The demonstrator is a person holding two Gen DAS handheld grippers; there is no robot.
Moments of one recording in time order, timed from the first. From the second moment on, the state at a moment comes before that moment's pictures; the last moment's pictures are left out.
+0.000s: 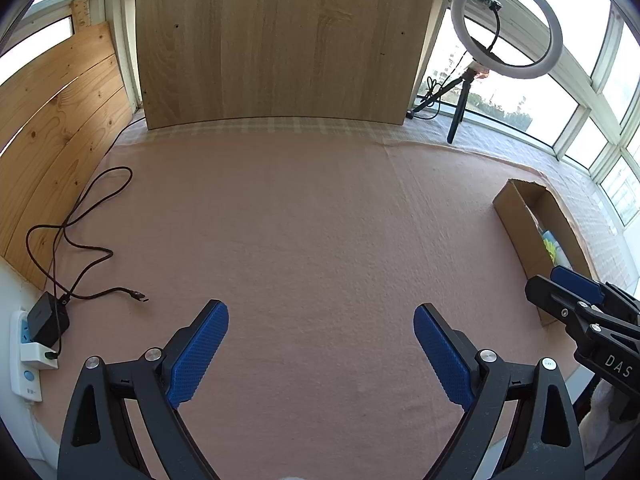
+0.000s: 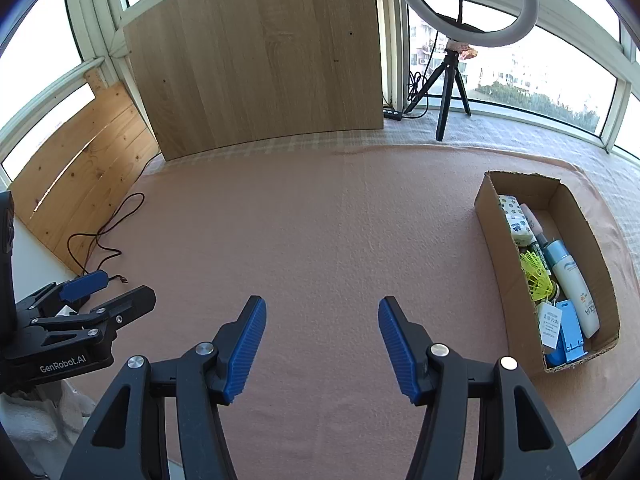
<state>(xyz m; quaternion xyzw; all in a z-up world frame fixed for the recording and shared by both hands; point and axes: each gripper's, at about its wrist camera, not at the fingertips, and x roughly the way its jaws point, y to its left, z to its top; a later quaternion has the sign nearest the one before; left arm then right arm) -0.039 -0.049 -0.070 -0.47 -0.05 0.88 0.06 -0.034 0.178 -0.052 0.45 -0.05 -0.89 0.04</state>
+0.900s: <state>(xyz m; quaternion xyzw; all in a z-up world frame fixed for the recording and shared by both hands) -0.039 -0.044 -0.073 -0.47 -0.04 0.88 0.06 -0.034 0.179 -0.055 0.45 -0.06 -0.89 0.04</state>
